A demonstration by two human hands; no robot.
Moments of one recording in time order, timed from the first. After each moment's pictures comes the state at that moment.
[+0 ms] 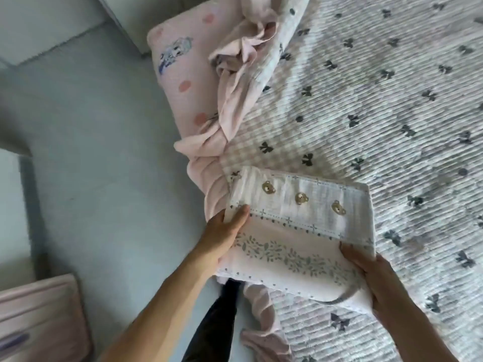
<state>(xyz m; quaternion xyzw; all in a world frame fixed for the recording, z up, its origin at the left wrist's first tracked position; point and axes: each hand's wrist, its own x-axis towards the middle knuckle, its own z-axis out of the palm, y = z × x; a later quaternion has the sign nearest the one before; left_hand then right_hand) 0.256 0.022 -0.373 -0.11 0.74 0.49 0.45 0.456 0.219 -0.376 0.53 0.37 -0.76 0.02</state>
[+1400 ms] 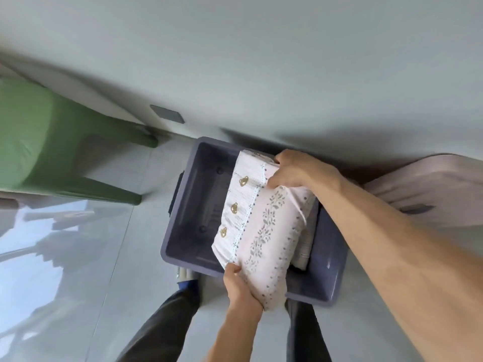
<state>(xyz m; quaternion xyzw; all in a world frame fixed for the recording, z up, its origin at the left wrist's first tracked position) 0.683 -0.677 -0.518 0.64 0.39 -0.60 0.28 0.599 -0.921 -0.479 0.65 -0.59 -0.24 -0.42</state>
